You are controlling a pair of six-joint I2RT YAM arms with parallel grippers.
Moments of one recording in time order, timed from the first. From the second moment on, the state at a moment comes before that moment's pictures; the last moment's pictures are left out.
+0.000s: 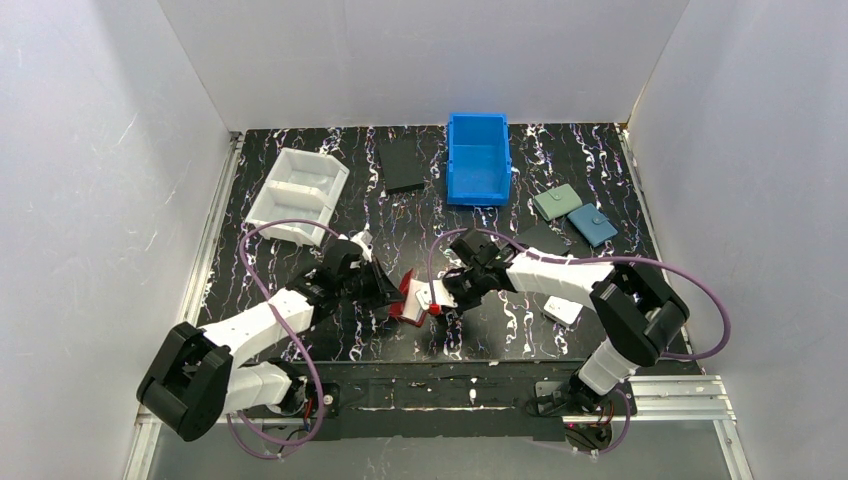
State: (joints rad) left arm -0.59 1.18 0.50 -0.09 0.27 -0.90; right arm 0.84 1.60 0.89 -0.42 -0.57 -1.19
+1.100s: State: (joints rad) left arm -0.50 1.17 0.69 -0.43 0.22 -0.66; right arm 0.80 1.48 1.05 -0.62 -0.53 -1.22
